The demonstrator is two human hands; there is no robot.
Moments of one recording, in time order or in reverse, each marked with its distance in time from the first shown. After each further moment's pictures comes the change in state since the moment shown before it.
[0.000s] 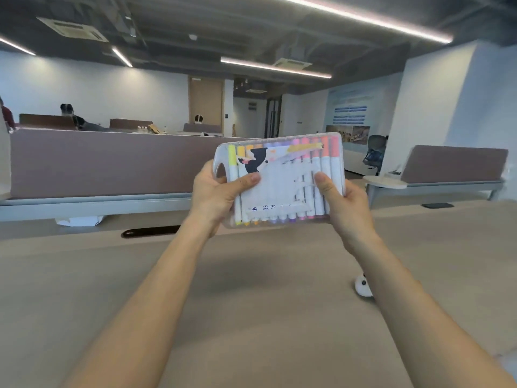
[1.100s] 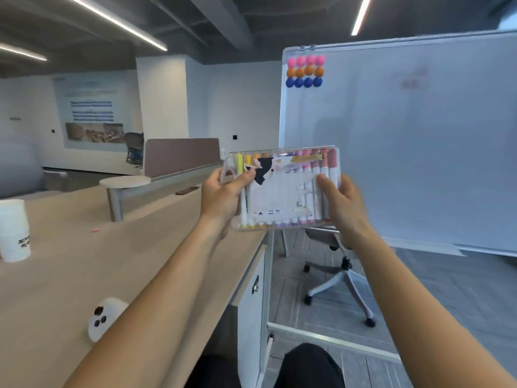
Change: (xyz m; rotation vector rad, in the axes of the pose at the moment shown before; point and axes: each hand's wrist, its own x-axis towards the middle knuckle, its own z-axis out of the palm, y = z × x) left_hand -0.114 -0.096 0.430 -0.388 -0.783 -0.269; right_hand -0.127 -0.092 -0.379 -0.617 0.895 0.030
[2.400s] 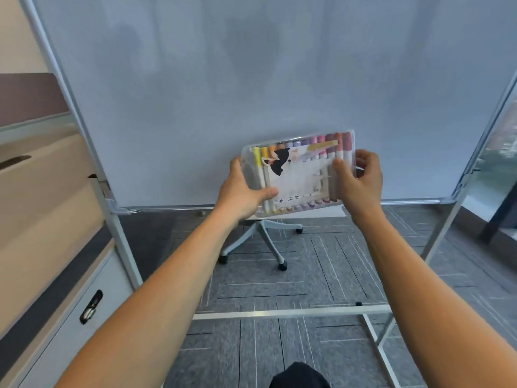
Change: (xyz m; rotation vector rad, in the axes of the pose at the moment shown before) left_hand 0.043 -0.230 0.366 0.594 -0.503 -0.184; right_hand 0.150 0.196 -0.332 -0.277 0.497 0.069
